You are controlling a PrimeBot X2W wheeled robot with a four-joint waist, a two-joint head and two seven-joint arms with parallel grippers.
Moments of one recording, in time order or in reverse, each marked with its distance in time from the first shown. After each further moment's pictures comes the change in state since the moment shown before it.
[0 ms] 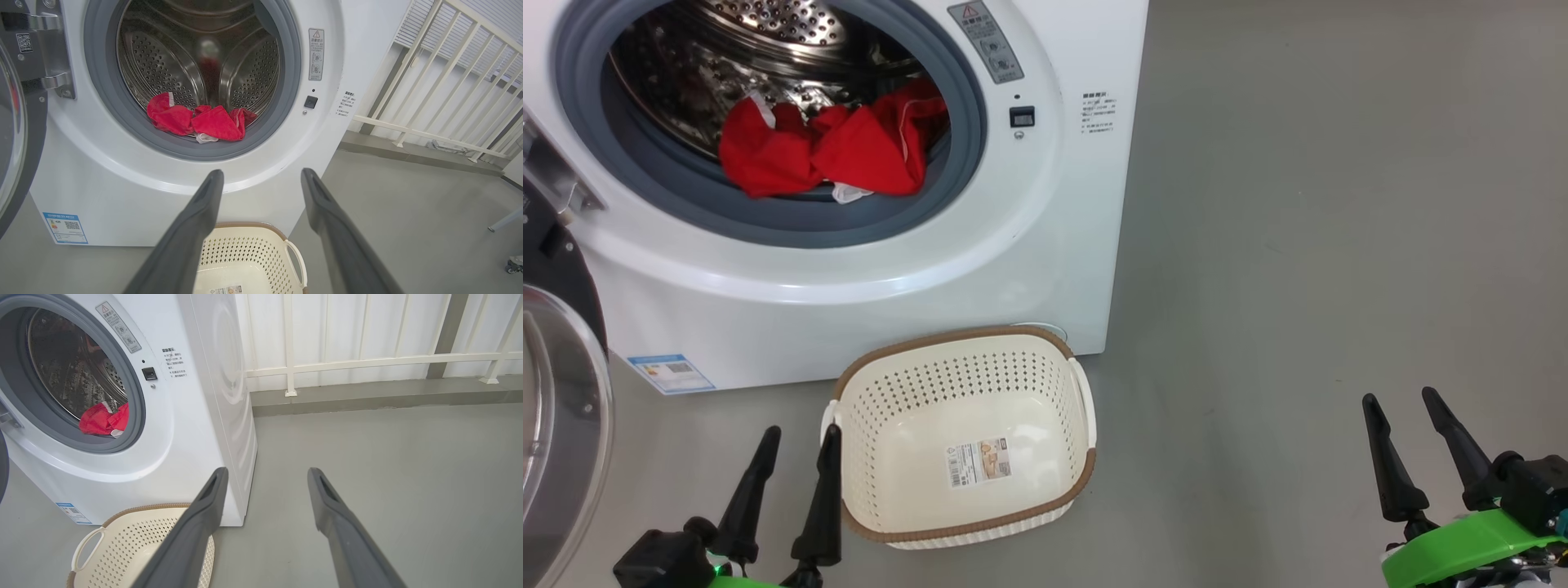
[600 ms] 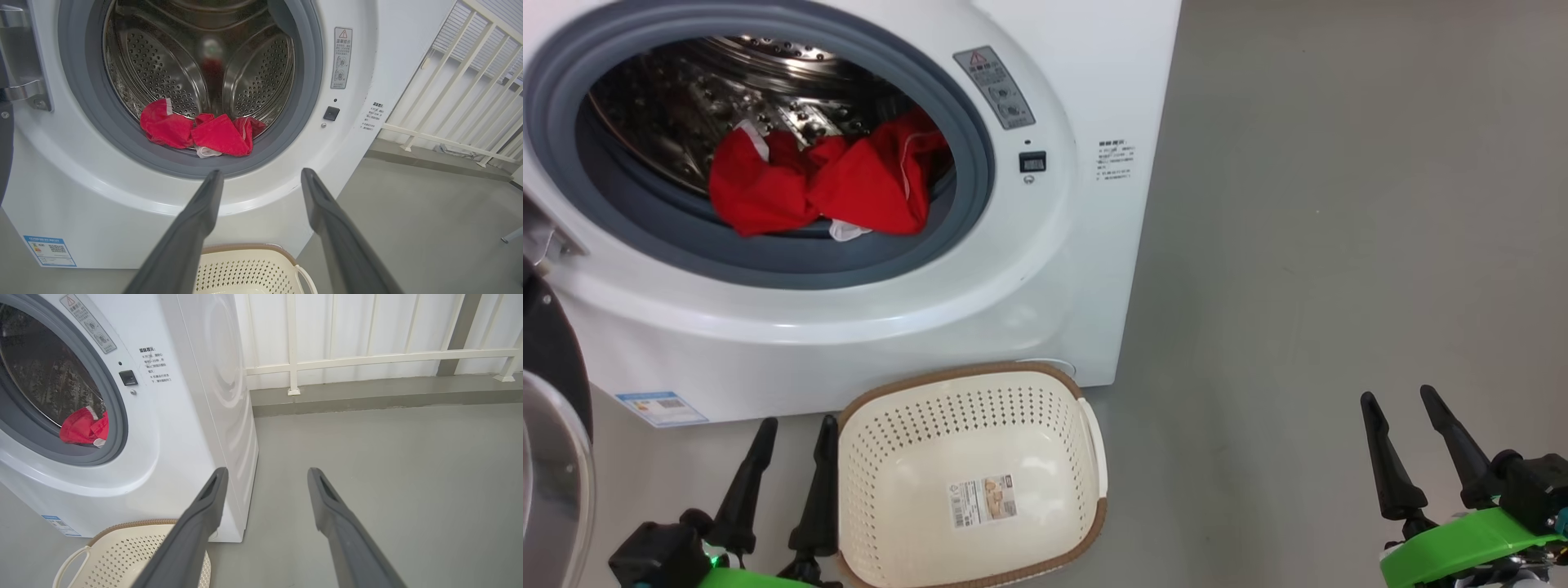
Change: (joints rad) left arm -0.014 -0.001 0.005 0.000 -0.005 0.000 0.000; right arm -0.002 0.004 0.000 -0.004 0.000 0.000 0.000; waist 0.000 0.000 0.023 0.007
